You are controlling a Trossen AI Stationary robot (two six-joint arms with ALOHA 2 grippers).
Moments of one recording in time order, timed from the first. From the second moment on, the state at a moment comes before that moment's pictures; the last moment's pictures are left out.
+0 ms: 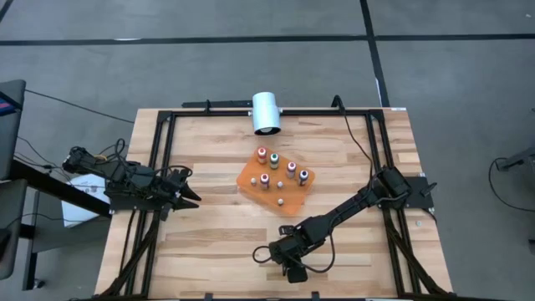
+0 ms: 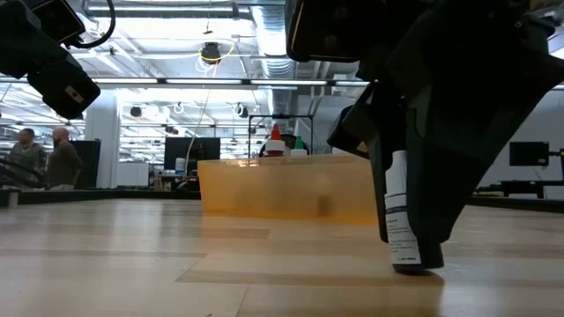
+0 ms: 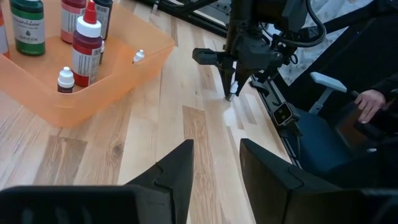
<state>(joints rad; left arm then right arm) -0.33 0.13 0.22 -0.37 -0.03 -0.48 0.50 2.10 1.44 -0.48 -0.17 0.34</state>
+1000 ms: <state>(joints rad) -0.33 0.13 0.22 -0.37 -0.03 -0.48 0.34 2.10 1.80 -0.91 -0.08 0.19</state>
